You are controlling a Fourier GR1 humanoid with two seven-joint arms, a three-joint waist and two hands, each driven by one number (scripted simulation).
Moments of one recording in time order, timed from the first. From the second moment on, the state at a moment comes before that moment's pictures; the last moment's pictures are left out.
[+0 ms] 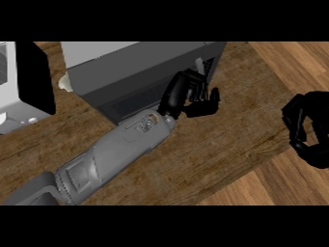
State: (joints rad) left arm -1.05 0.05 -0.90 -0.73 0.72 0.62 -0.29; right arm -0.33 -0.64 0.16 -1.48 -0.46 0.63 -0.50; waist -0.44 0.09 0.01
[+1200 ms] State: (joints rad) left arm -1.01 0.01 -0.79 -0.78 0.90 0.69 -0.29; right arm -0.26 -0.67 0.32 -1.69 -0.50 0.68 -0.39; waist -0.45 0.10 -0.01
